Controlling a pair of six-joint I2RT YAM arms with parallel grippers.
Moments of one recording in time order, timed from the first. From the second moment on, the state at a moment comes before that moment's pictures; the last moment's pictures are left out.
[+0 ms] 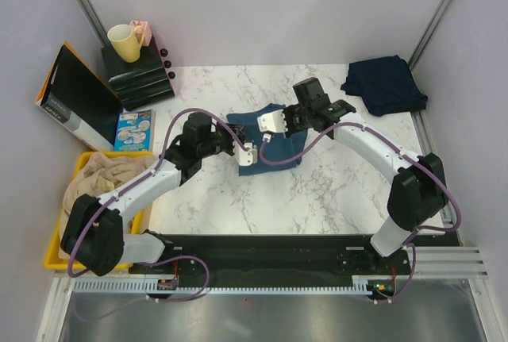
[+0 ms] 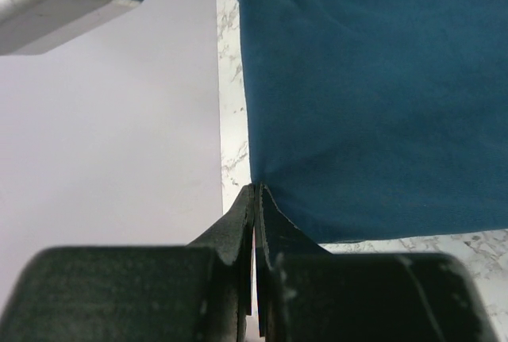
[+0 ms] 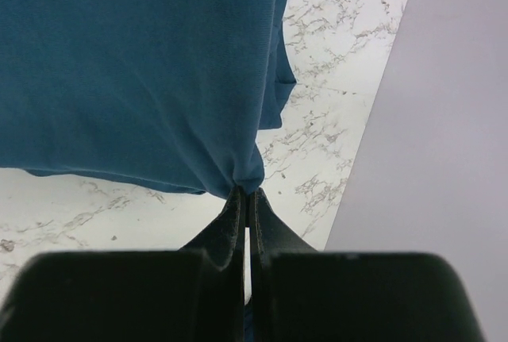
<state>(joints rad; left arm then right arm) -0.52 1.28 0.81 0.11 0.40 1.32 0.54 1.65 1.41 -0.57 -0.21 -1.36</state>
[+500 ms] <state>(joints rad) -0.44 1.54 0.89 0.31 0.39 1.32 0.51 1.81 1.43 -0.36 -0.17 -1.33</state>
